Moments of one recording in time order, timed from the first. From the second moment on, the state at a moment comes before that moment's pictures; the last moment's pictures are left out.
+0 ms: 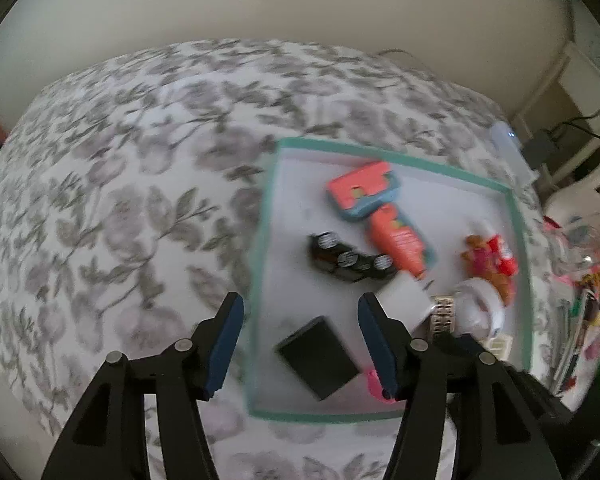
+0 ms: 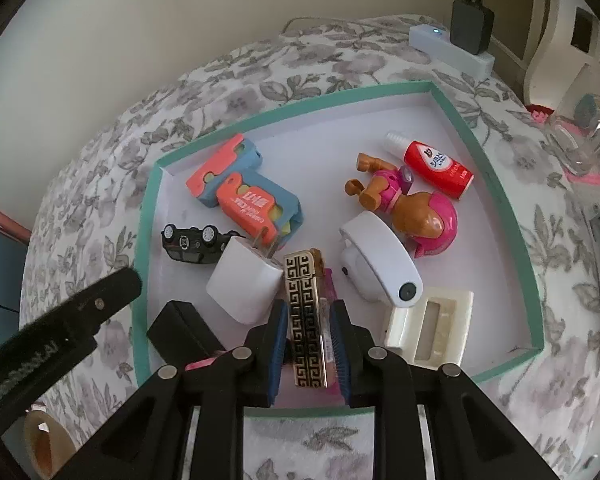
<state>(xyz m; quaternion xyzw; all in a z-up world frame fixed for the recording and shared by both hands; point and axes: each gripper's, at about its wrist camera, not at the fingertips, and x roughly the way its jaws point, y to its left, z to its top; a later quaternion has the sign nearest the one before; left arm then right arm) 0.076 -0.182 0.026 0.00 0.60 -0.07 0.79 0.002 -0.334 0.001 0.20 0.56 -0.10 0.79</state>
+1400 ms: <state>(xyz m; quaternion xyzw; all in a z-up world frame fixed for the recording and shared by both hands) 0.030 -0.088 0.014 0.05 0.60 0.03 0.80 -0.039 -0.274 0.021 0.12 0.54 -0.12 0.83</state>
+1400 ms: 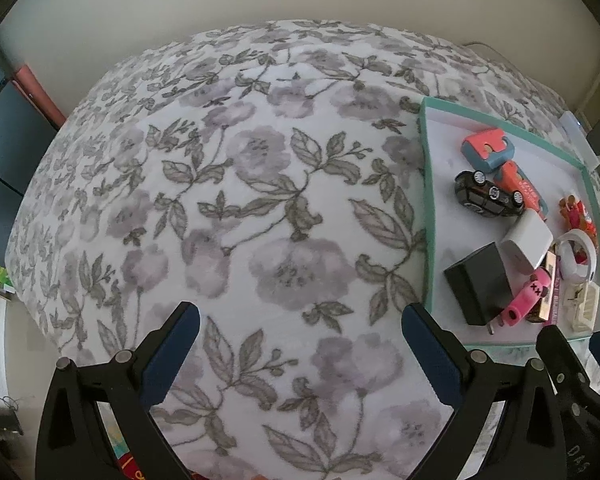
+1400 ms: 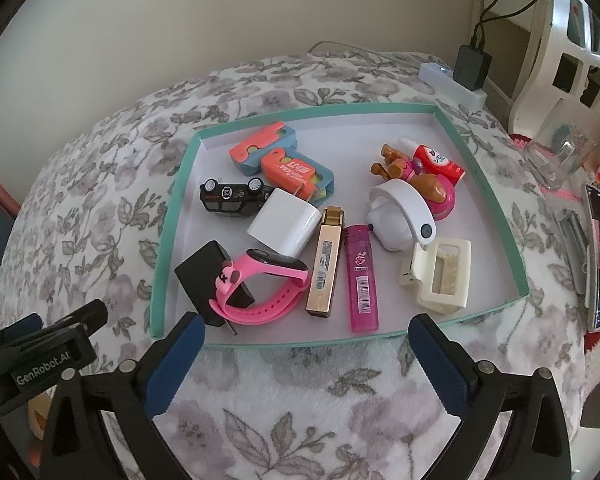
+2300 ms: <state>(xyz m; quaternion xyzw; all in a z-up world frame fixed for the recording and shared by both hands) 0.030 -0.078 0.018 0.04 0.59 0.04 0.81 -0.035 -0.276 0.021 0.12 0.53 -0.12 0.83</state>
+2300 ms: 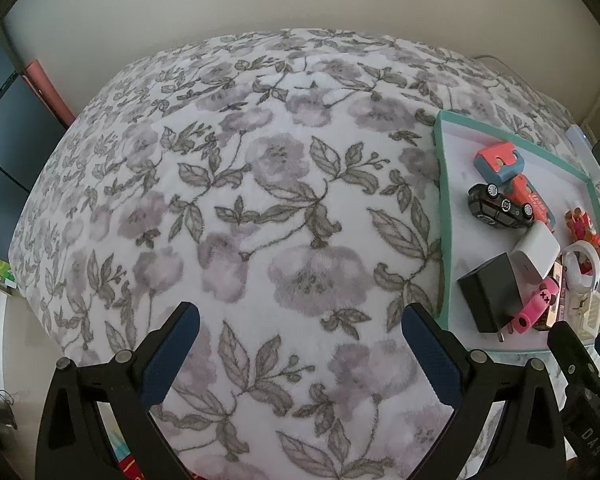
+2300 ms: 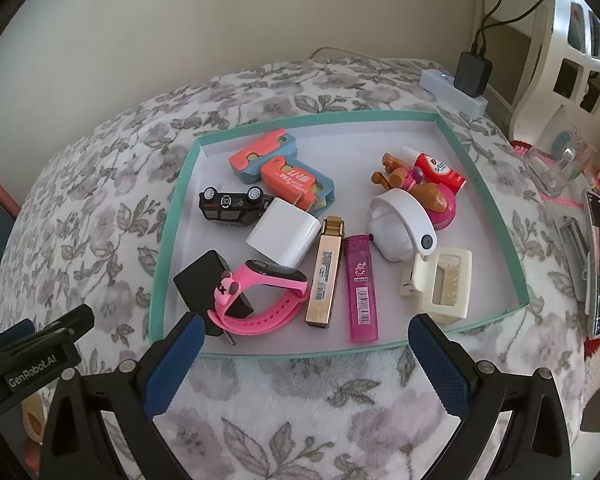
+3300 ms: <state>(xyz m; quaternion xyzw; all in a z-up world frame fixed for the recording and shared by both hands) 0.033 -0.073 0.014 0.04 0.59 0.05 0.80 -0.033 -0.278 0.019 0.12 0.53 -0.12 0.83</state>
